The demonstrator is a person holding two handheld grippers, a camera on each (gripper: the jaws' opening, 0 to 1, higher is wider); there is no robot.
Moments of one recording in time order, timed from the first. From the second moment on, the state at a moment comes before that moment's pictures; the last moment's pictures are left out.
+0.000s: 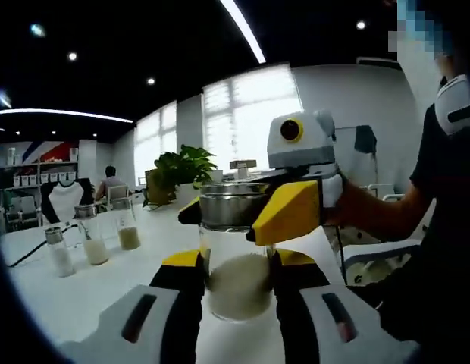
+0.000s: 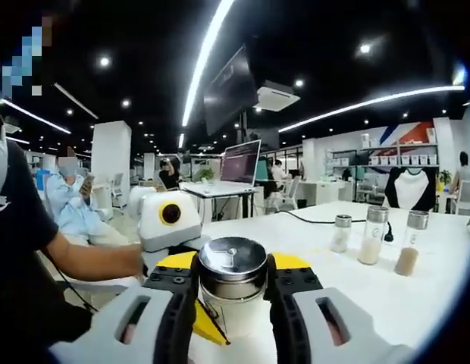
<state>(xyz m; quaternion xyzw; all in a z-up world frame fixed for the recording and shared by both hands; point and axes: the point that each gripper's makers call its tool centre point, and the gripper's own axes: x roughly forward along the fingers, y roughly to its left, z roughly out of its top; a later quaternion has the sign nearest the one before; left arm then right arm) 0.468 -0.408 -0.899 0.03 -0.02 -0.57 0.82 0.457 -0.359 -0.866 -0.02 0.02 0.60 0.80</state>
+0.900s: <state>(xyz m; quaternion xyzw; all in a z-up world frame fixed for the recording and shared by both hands) 0.491 -0.408 -0.911 0.07 -0.02 -0.43 0.90 0.483 -0.359 -0.871 -0.05 0.03 0.51 0.86</state>
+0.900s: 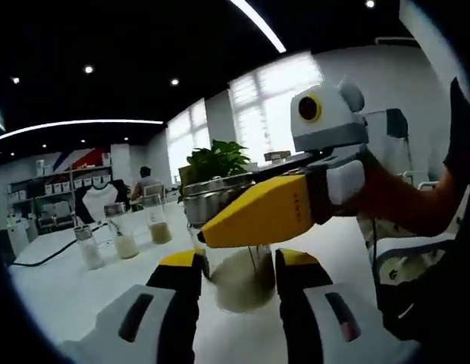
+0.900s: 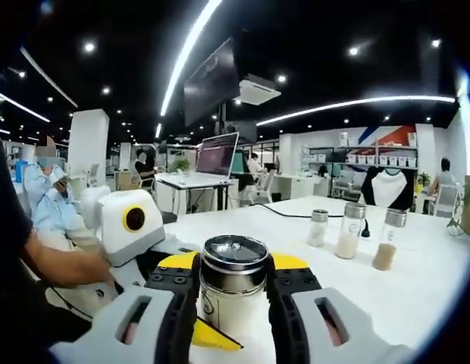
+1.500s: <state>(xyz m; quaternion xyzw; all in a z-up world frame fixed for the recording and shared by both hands) 0.513 -0.394 -0.902 0.07 -0.02 -0.34 0.94 0.508 -0.363 -0.869 0.00 0.02 0.41 0.91</state>
